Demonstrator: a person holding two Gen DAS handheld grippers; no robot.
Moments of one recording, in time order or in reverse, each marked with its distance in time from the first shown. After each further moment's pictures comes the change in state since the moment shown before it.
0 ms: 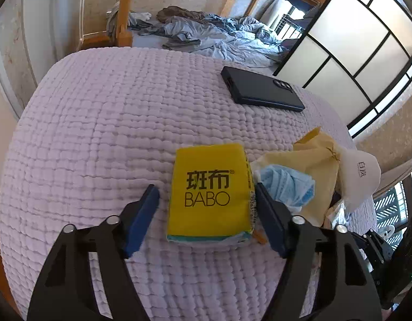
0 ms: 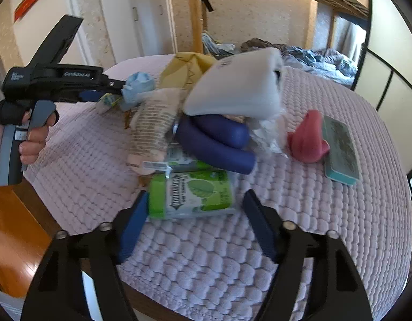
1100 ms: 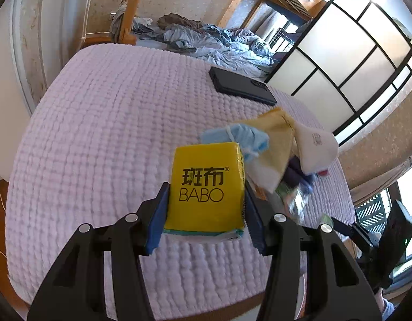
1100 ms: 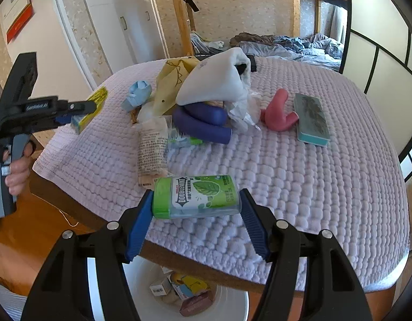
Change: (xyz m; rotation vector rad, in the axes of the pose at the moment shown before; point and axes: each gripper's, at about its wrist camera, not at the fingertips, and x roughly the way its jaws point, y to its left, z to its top) left arm -0.073 -0.007 -0.065 -0.050 -0.058 -0.052; right arm -0.061 -0.027 -0.043 0.137 -0.005 0.024
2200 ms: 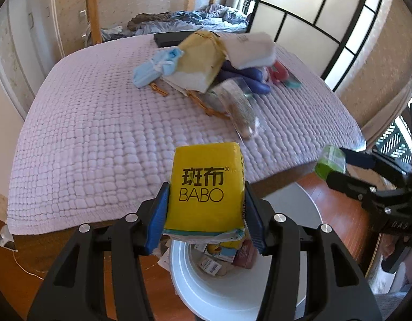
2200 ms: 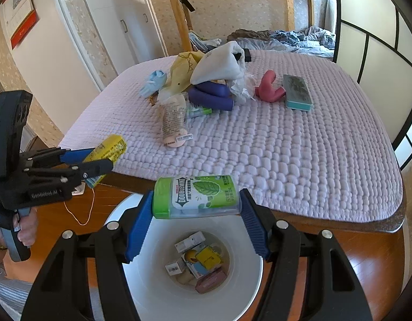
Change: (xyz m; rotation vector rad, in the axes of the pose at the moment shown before) left arm -0.012 -0.093 -0.100 0.295 0.083 0.116; right arm -0.070 0.023 -0.054 0.045 0.008 0.019
